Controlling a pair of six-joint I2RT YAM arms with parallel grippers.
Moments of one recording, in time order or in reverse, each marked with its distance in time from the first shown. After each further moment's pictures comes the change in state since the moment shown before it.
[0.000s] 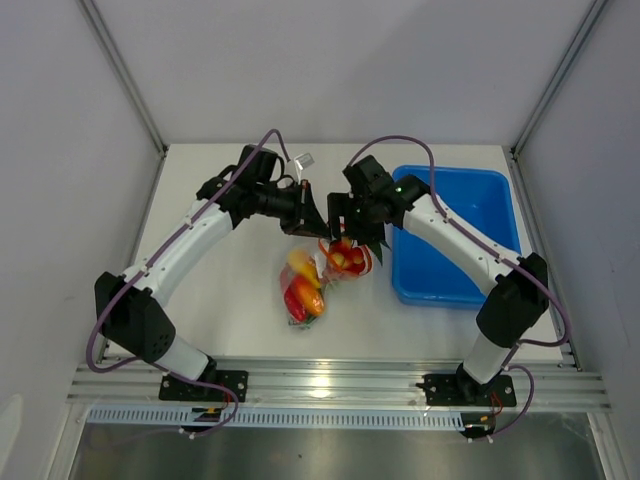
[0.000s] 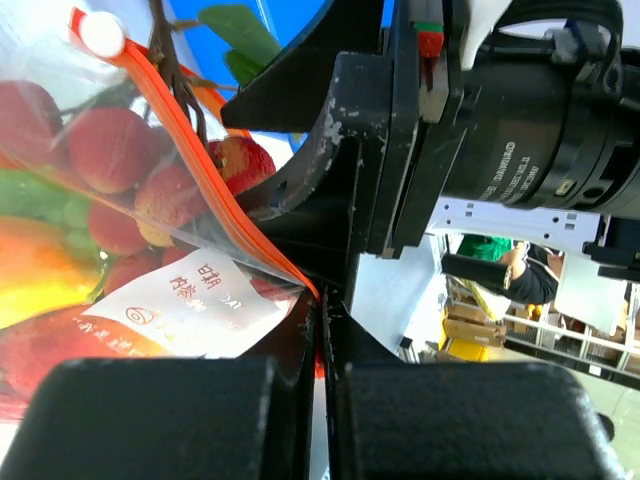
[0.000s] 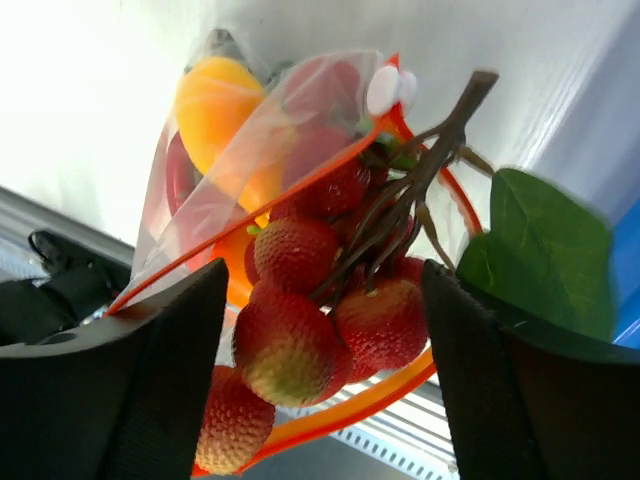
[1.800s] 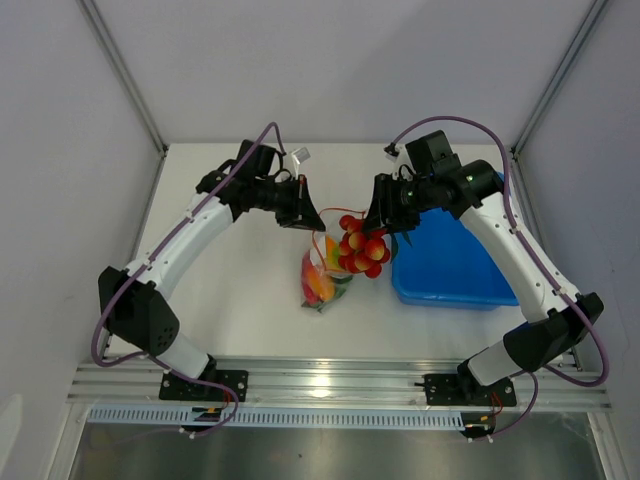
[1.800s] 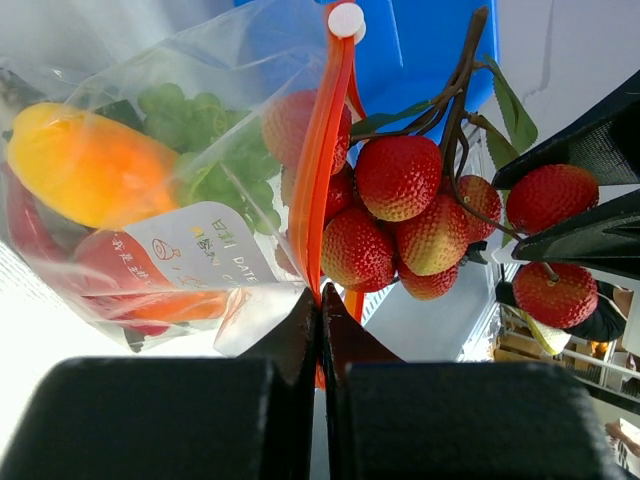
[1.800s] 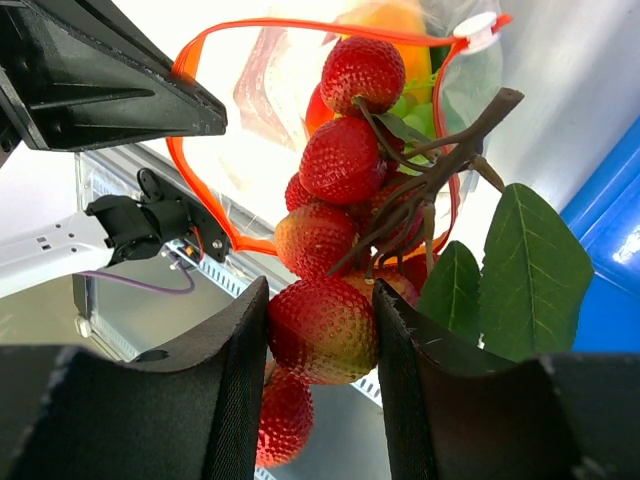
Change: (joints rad) left arm 0.028 0.041 0.047 -0.053 -0.103 0.104; right arm -0.197 -0.200 0.091 -0.209 -0.292 -0.130
